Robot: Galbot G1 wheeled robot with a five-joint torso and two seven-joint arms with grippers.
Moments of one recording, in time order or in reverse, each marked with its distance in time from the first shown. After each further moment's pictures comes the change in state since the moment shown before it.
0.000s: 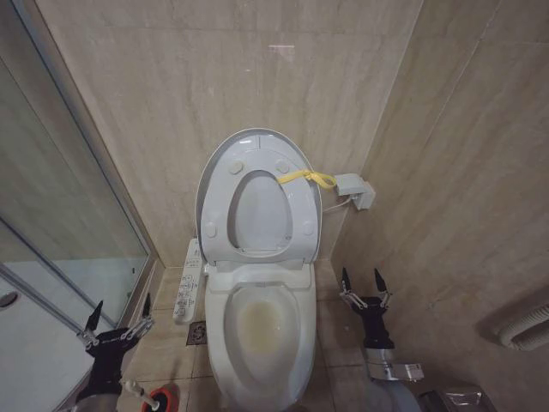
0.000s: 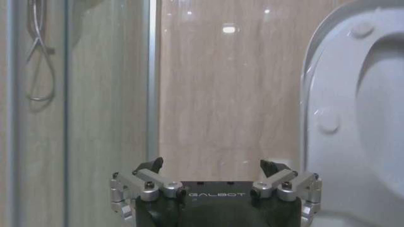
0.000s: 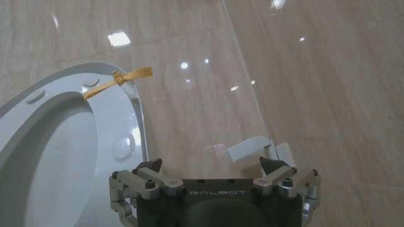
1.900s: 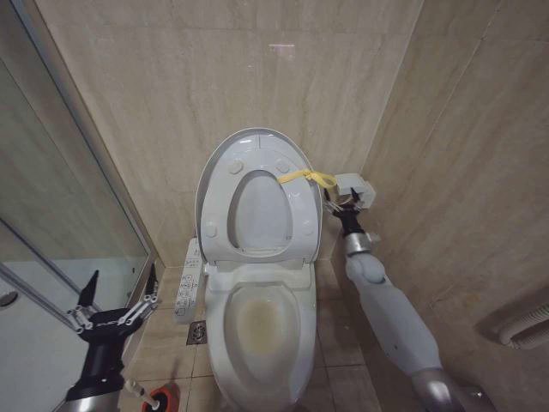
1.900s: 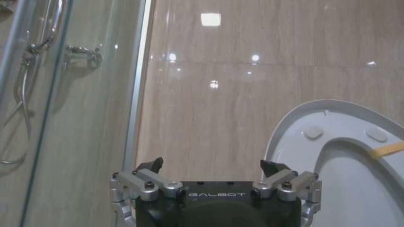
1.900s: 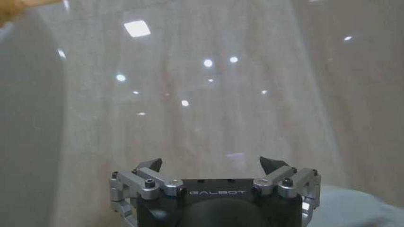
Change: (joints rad) left arm 0.072 -0.090 -0.004 -0.245 0.057 -0.059 0.051; right arm 0.828 -0.197 -0.288 -0.491 0.033 -0.213 0.186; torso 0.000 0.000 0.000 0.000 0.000
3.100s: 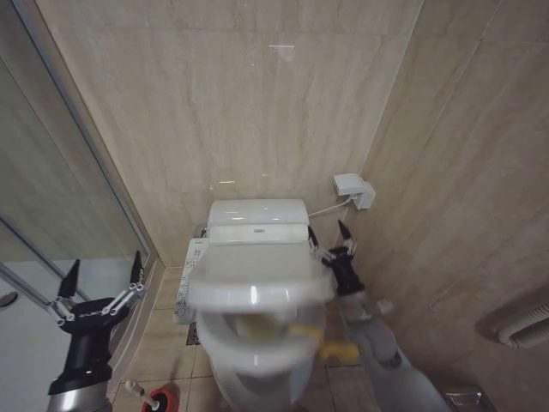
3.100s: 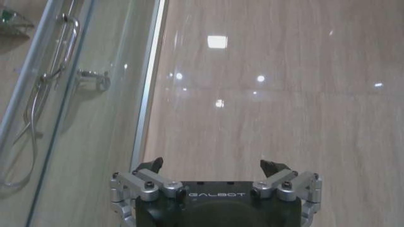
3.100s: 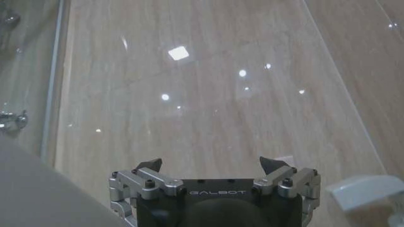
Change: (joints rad) left arm -0.038 -0.005 -0.025 -0.058 -0.023 0.011 -0.017; right arm -0.633 -0.029 0.014 0.611 -0.030 0.089 -0.036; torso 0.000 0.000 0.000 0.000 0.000
